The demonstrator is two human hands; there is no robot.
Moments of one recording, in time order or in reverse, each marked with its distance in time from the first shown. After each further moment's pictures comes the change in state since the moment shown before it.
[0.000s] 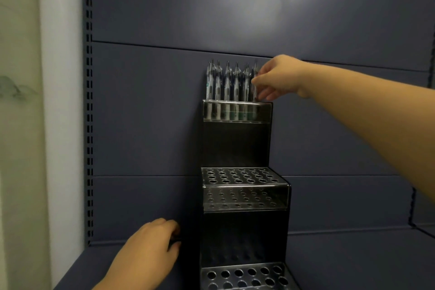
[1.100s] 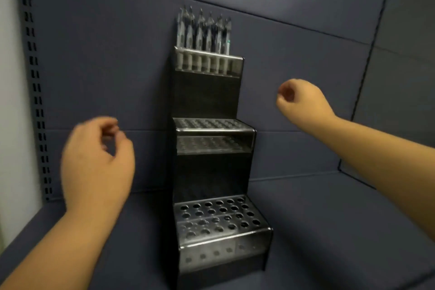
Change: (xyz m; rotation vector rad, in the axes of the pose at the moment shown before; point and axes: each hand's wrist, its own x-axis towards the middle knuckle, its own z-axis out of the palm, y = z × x) left_hand -0.005 0.027 -0.043 -0.485 0.833 -0.163; right_hand -0.137 0.117 0.013 -0.440 0.343 -0.016
